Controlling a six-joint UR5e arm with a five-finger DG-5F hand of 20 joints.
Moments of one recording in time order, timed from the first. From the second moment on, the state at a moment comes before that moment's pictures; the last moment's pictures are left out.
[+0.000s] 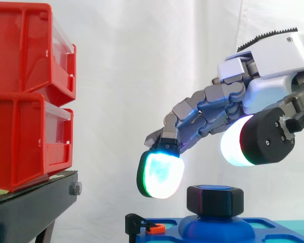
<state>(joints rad) 0.12 -2.21 -1.08 -3.19 -1.50 -1.28</state>
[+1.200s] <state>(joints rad) 0.02 -2.21 -1.08 -3.22 -1.59 -1.31</state>
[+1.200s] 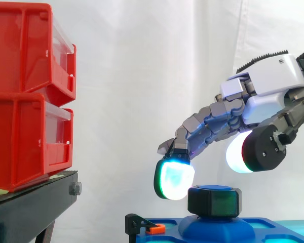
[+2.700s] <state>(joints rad) 0.12 -2.21 -1.07 -3.20 -1.47 -1.31</state>
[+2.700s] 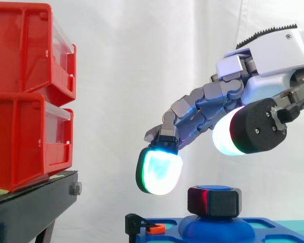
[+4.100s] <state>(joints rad) 0.07 -2.21 -1.08 -3.26 -1.53 -1.32</state>
